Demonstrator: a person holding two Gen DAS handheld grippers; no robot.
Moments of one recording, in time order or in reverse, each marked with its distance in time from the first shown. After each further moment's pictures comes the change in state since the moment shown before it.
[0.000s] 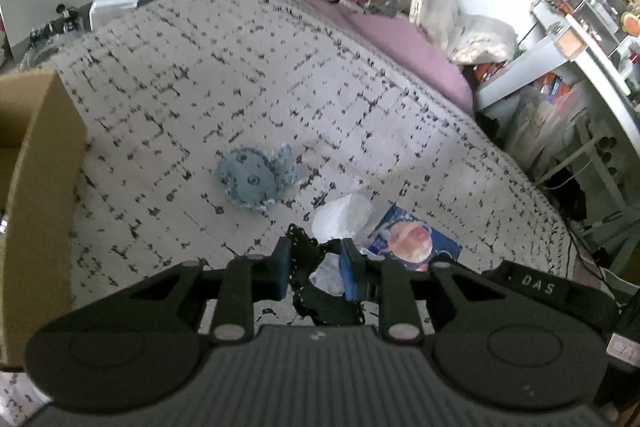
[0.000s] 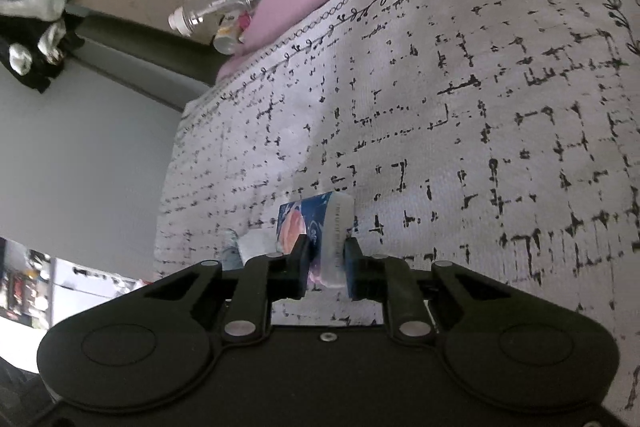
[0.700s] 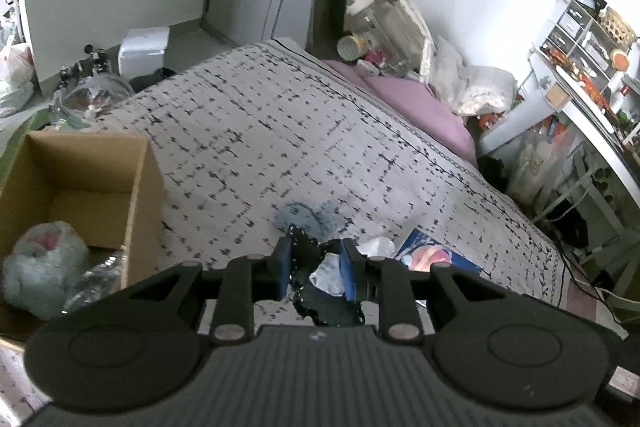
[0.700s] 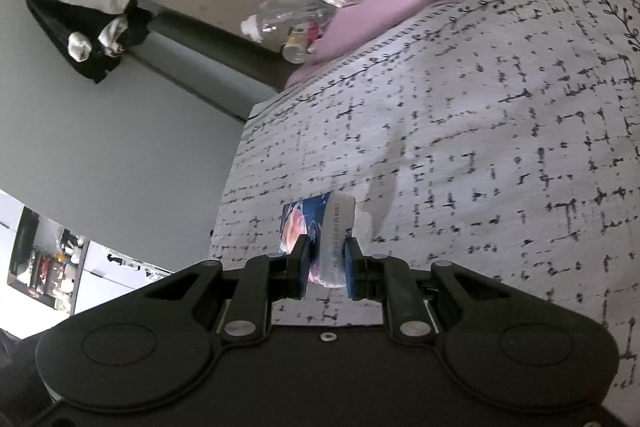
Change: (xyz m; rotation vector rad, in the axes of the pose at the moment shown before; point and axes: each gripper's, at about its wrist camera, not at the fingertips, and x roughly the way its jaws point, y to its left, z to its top) left arm -0.077 0.029 0.011 0.000 -0.128 0.046; right arm -0.041 0.046 -0.033 -0.098 -0.061 0.121
